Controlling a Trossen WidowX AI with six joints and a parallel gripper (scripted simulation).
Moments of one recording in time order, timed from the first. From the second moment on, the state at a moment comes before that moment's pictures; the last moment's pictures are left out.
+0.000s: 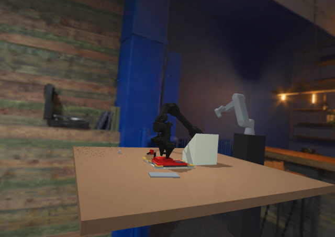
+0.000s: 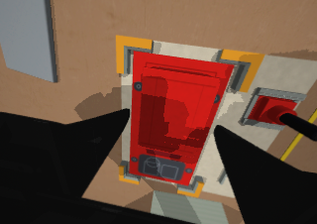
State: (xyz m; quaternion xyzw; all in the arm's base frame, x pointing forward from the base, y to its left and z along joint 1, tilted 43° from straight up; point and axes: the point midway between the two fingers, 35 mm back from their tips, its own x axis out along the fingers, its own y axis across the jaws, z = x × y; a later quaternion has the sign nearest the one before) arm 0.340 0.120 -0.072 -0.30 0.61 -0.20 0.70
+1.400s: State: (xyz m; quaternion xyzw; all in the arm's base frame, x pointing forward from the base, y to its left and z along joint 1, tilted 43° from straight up) arm 0.342 0.108 -0.085 -0.30 0.61 -0.20 0.70
